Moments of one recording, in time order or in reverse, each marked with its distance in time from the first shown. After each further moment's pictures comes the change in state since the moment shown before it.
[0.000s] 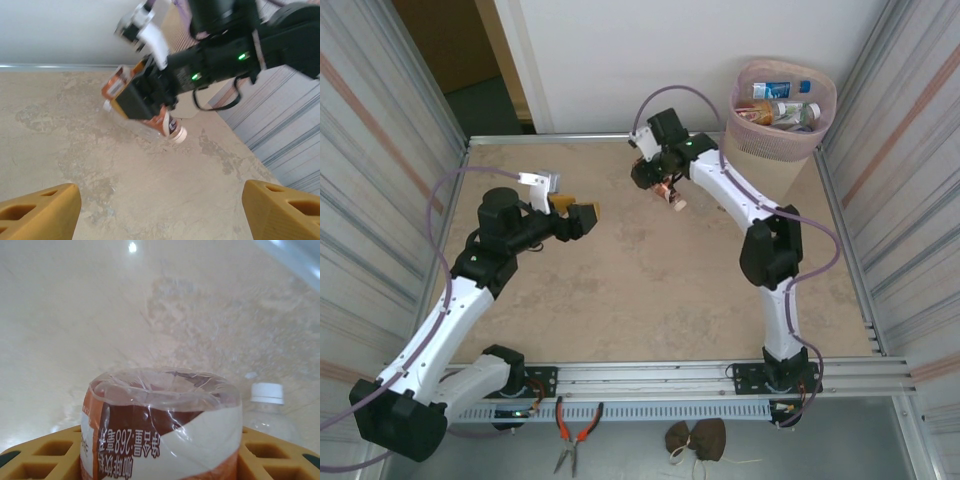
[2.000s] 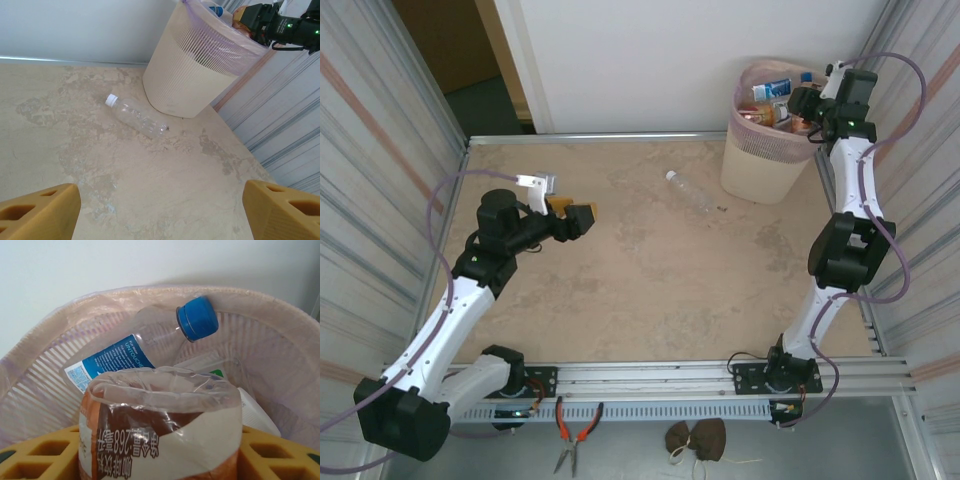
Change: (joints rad) left arm 0.040 0.004 -0.035 0.031 0.039 -0.018; right arm -0.757 -0.140 -0.095 0.420 -0.178 0.352
